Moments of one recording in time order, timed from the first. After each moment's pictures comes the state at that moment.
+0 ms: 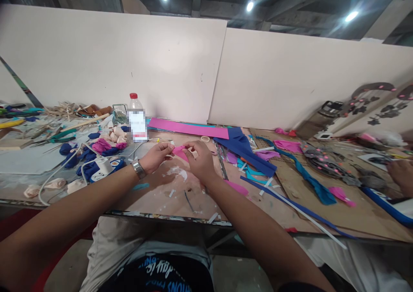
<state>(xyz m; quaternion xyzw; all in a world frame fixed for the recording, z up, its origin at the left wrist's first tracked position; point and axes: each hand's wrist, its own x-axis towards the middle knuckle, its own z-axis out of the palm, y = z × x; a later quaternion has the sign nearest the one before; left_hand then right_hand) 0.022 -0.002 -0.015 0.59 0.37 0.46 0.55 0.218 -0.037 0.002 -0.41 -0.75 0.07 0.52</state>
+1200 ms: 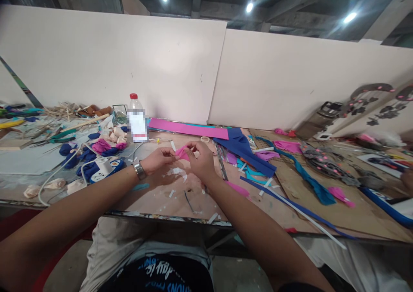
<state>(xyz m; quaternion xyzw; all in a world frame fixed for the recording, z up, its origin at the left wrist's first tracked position) 0.022 -0.005 -0.021 0.64 0.37 0.39 0.55 0.220 -0.034 -0.001 -0.43 -0.72 0.07 0.54</state>
